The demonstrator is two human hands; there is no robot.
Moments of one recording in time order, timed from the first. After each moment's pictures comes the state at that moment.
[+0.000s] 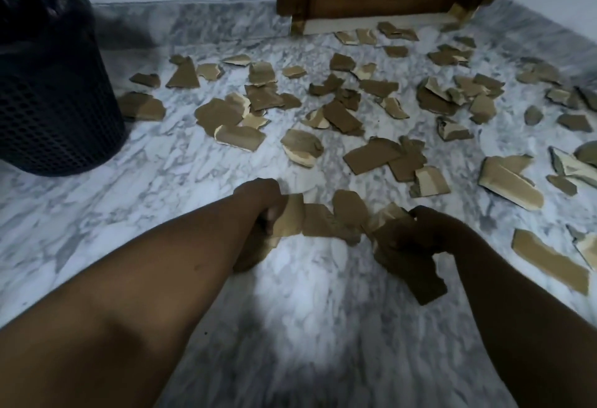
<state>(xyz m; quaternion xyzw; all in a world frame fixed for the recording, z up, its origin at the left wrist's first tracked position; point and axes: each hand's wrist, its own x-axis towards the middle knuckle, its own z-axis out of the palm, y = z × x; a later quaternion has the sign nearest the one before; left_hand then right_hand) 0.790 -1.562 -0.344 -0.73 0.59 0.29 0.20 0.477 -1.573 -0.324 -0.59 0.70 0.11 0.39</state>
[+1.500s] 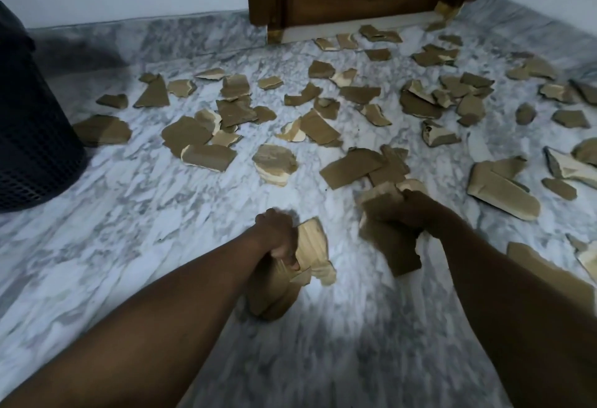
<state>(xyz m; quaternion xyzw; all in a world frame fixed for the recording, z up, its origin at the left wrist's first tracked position) 0.705 -1.577 -0.365 -0.67 0.66 0.25 0.22 0.441 -1.659 -0.353 -0.60 0.69 -0.08 0.40</state>
